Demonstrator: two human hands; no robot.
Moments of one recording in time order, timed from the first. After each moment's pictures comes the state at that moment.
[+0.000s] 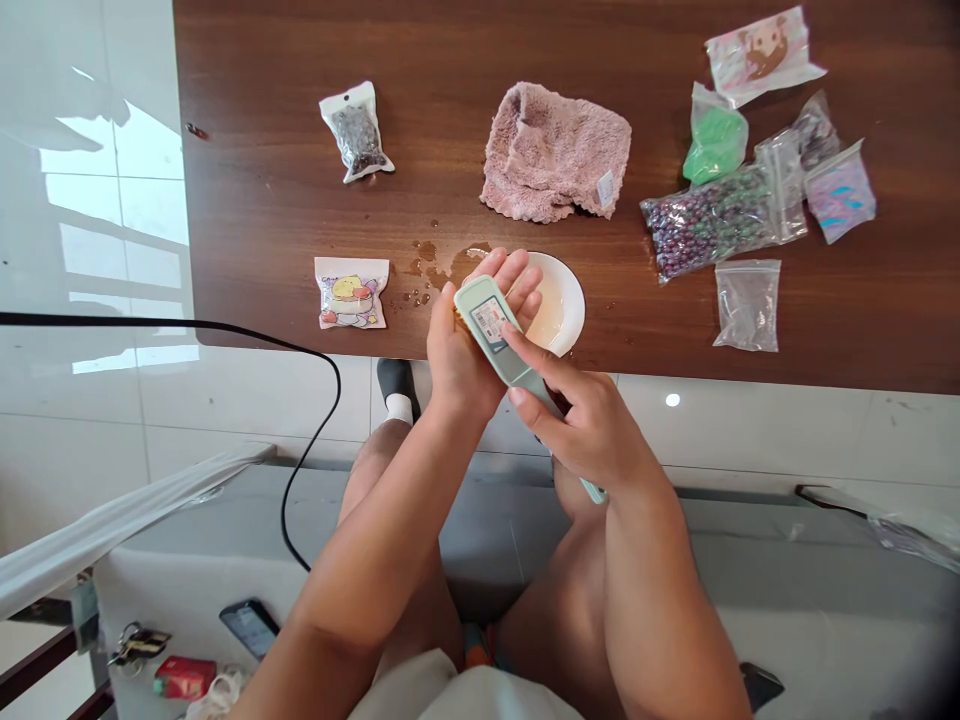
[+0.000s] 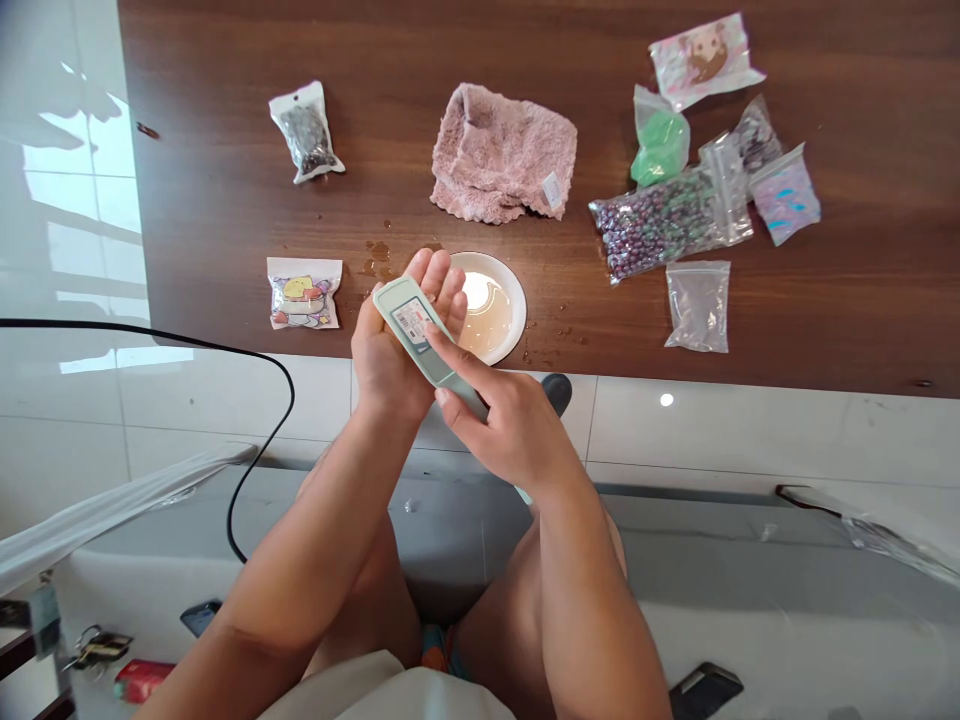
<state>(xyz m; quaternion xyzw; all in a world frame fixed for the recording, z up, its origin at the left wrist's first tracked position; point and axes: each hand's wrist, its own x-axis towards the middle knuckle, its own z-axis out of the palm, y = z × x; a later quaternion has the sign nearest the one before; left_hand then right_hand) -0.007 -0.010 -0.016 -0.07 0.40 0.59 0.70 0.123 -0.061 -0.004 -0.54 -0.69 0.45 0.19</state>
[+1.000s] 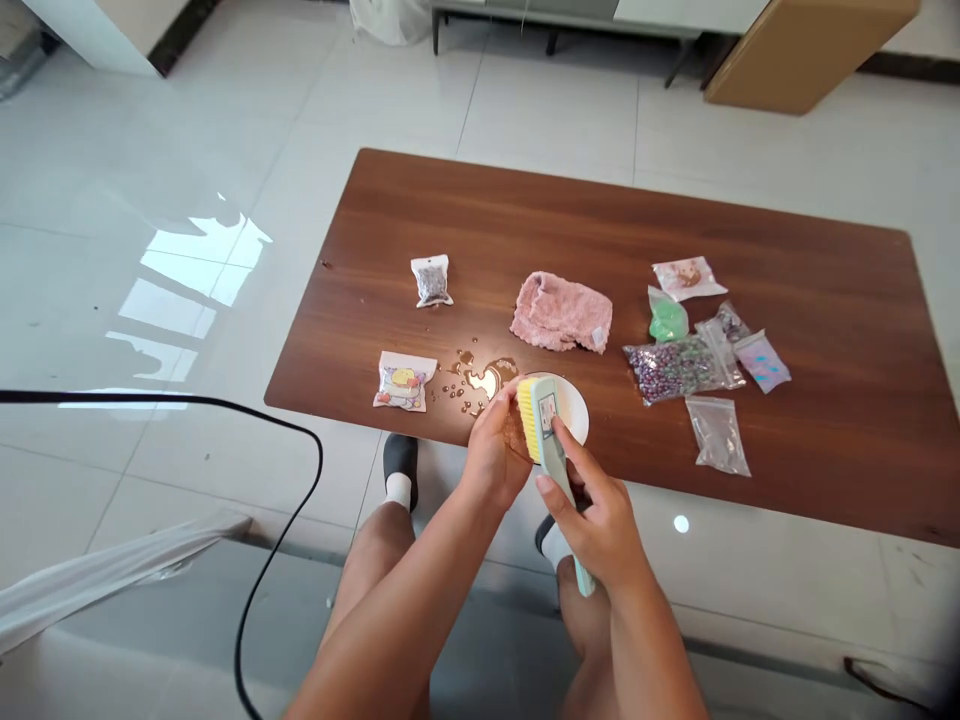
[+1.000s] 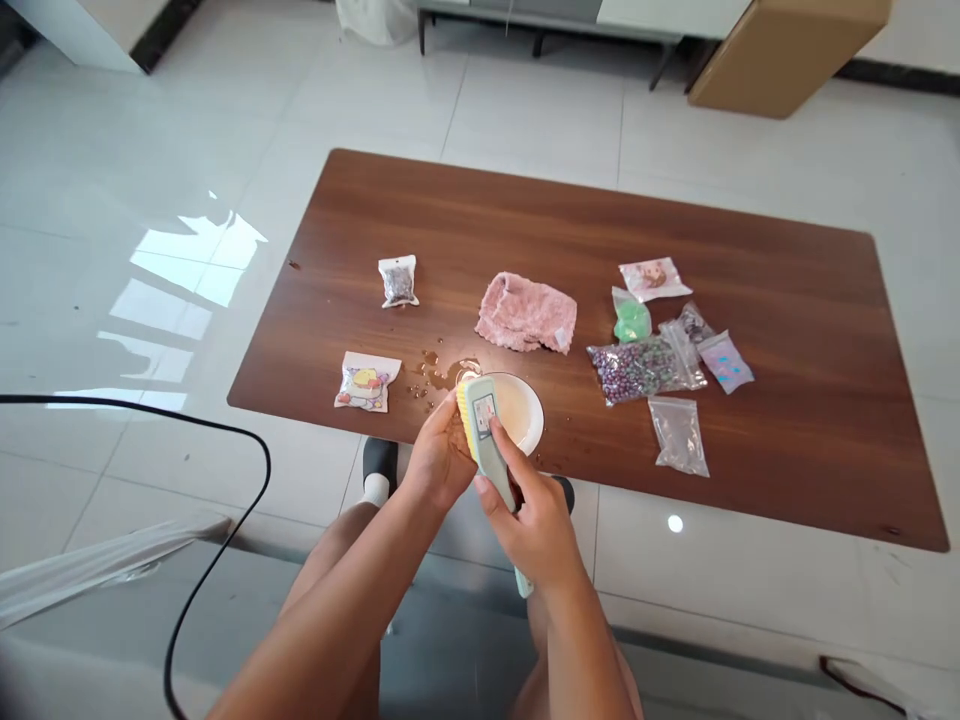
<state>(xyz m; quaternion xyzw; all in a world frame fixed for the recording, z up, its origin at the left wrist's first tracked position) -0.016 -0.012 -0.016 -0.14 0.36 0.60 0.70 0.118 -0.070 -0.010 -0.58 -0.65 0.42 0.25</state>
